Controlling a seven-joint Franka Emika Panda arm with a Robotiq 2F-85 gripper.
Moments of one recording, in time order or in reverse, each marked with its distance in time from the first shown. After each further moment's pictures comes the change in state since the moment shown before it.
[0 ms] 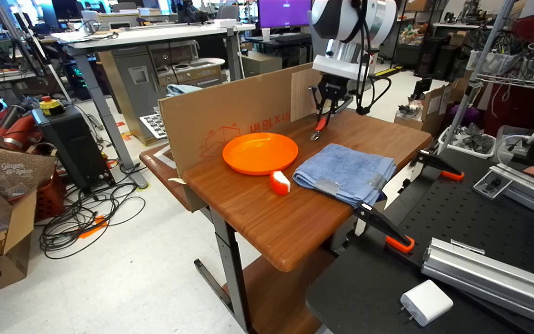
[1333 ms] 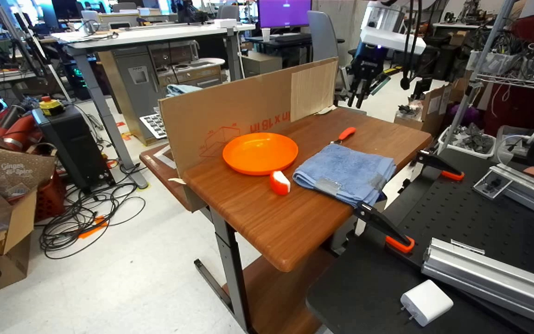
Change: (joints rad) arm -0.067 -0.300 -0.010 -0.303 -0.030 -0.036 -0.332
